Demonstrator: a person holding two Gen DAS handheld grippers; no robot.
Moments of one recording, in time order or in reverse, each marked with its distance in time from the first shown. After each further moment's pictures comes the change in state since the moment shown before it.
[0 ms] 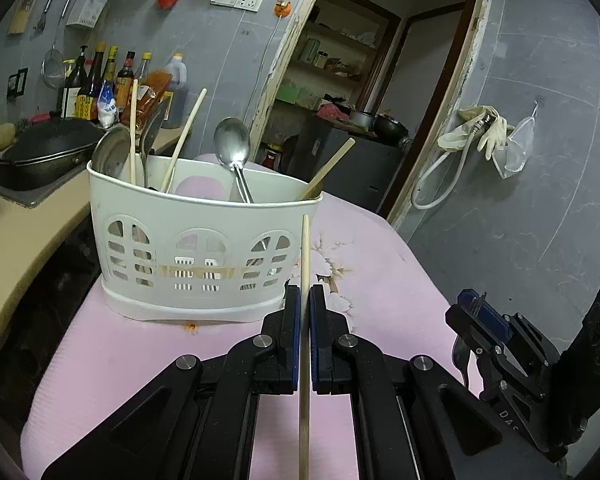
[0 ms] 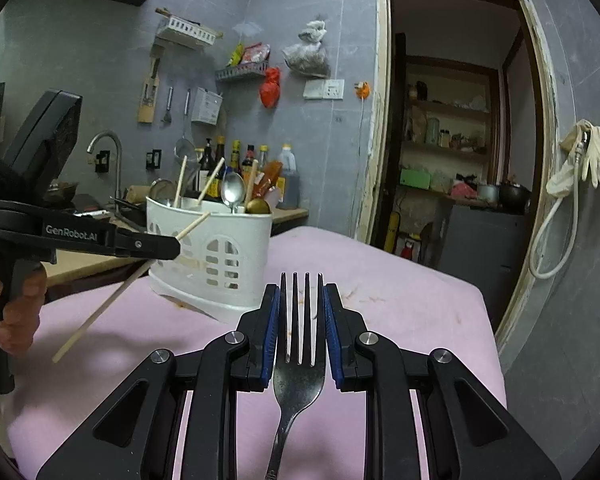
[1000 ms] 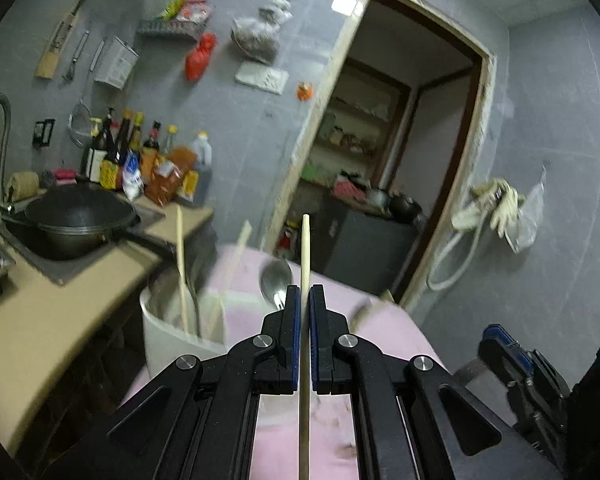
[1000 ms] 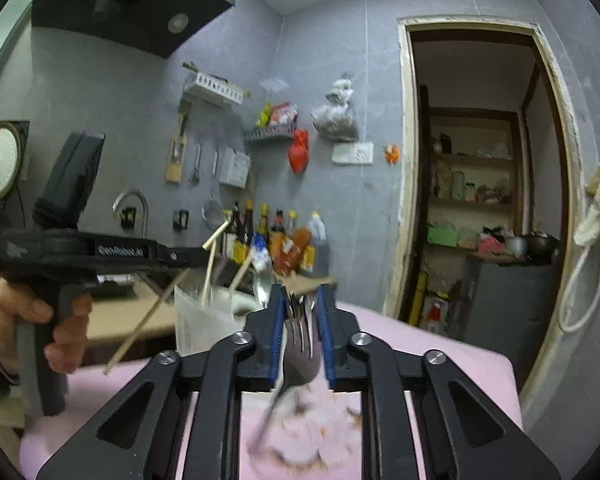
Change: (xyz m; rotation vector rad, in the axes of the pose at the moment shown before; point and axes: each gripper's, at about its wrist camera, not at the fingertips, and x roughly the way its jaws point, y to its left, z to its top) left arm -0.034 0.036 0.069 -0.034 -0.300 0.051; right arm 0.014 0.010 0.062 -0.014 -0.233 0.117
